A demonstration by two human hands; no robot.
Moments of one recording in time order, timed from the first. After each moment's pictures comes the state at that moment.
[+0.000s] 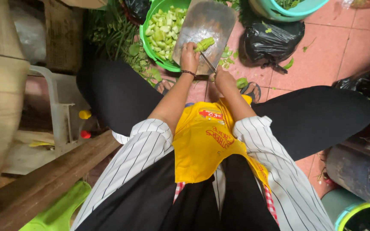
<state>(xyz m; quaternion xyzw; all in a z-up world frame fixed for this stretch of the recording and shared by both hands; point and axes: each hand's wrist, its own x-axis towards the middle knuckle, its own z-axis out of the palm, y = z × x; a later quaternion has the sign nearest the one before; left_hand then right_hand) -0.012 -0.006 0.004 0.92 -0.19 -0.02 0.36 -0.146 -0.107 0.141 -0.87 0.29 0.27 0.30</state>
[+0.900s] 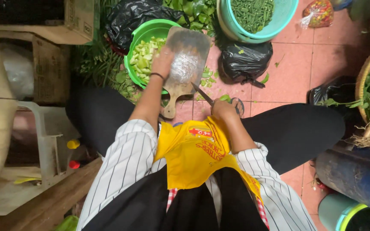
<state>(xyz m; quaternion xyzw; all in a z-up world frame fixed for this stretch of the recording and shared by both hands) 0.109 0.006 -0.003 0.84 -0.52 0.11 0.10 -0.208 -0.146 0.114 -0.80 0.33 0.43 0.25</state>
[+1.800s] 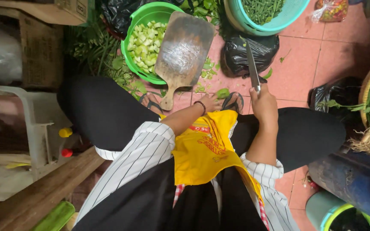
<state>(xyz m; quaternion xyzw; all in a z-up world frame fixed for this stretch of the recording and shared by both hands) -0.176 -0.059 -0.130 0.64 -0.77 -0.06 0.01 -0.266 -0.210 0.279 -0.82 0.46 0.14 0.31</state>
